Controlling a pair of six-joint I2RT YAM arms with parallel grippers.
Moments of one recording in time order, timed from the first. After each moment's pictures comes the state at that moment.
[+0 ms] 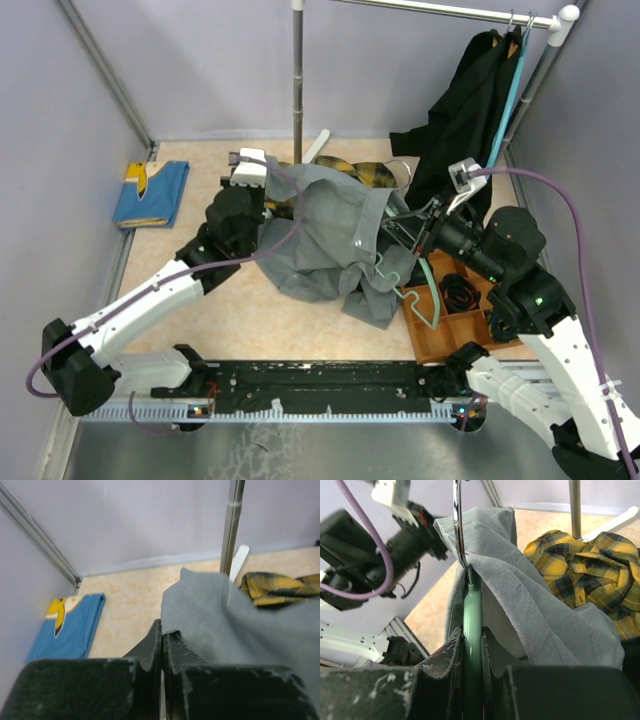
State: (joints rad) left arm -0.77 1.17 0.96 0.17 -0.85 0.16; right arm 0.55 0.71 1.10 -0.42 -0.27 0.46
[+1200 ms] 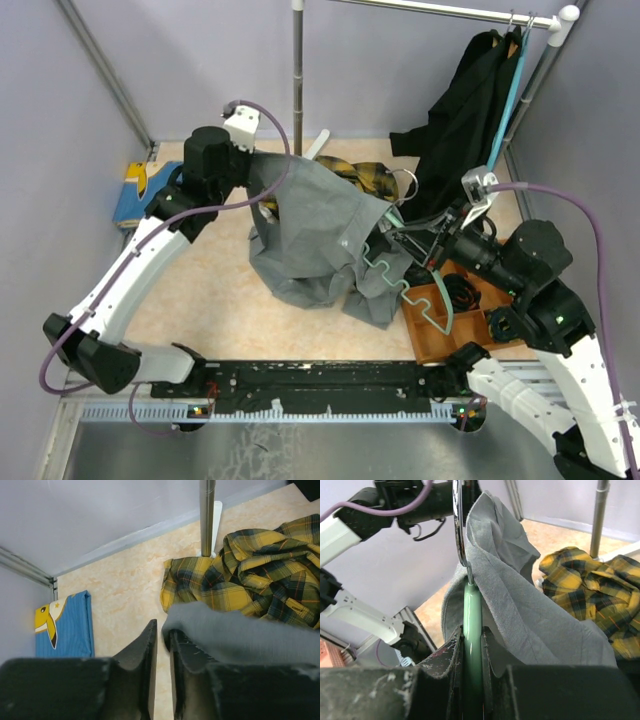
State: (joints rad) left arm -0.52 1.34 1.46 -0.43 -0.35 0.17; right arm 0.55 0.65 1.14 -0.45 -0.40 0.39
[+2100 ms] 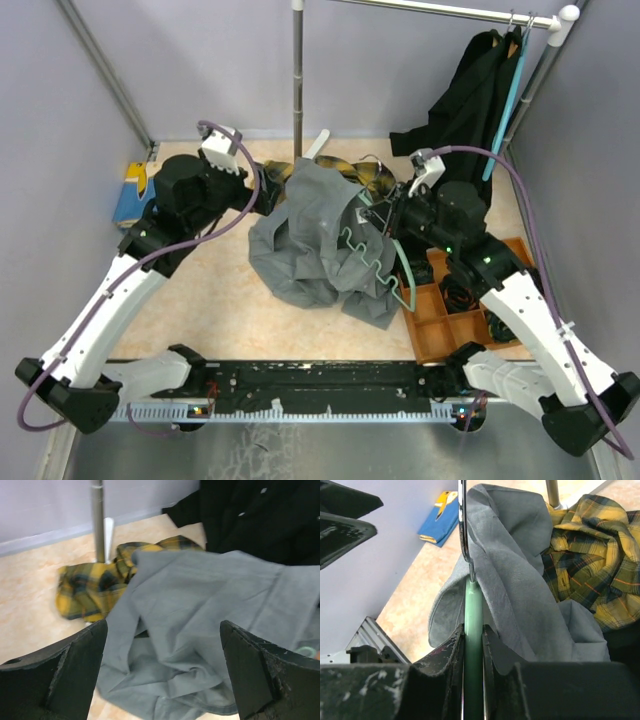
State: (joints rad) left arm -0.53 1.10 1.28 -0.39 0.00 -0.15; right arm 0.55 0.93 1.06 -0.32 -0.21 0.45
